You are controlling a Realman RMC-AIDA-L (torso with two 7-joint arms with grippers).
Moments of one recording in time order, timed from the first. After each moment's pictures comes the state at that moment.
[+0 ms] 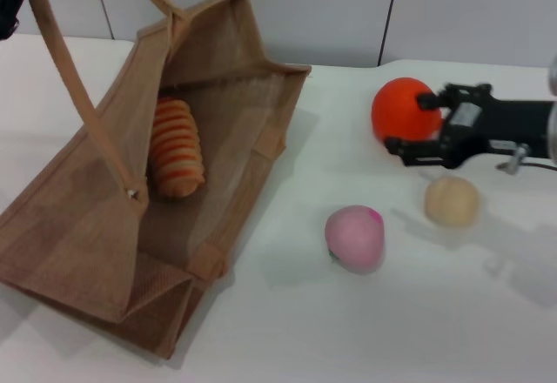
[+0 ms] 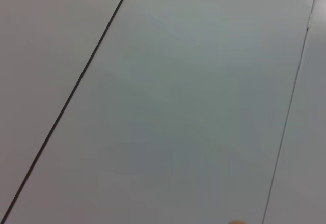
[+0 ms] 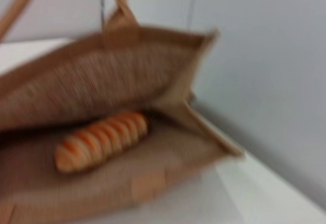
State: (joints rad) left arm -0.50 -2.03 0.09 0.38 -1.58 -1.67 1.91; right arm 0.45 2.00 -1.38 -1.14 -1.90 -1.02 1.80
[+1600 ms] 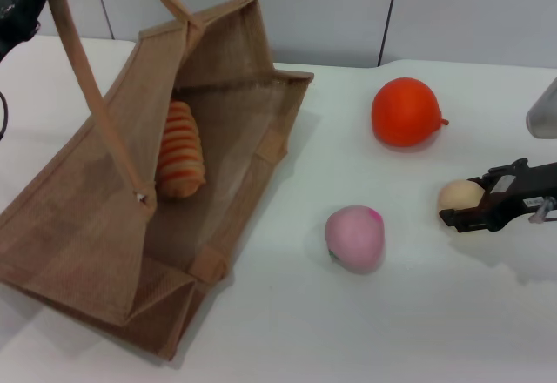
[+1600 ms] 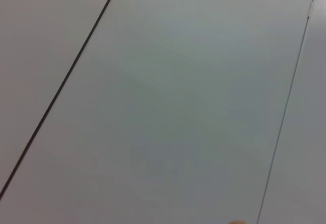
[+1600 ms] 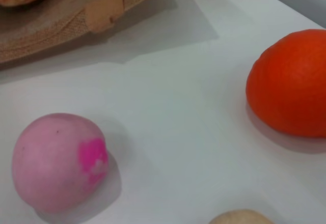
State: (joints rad) left arm -0.52 -2.03 0.10 0.35 -1.57 -1.65 1.93; right arm 0.57 2.02 -1.27 -0.95 -2.33 -1.12 2.01
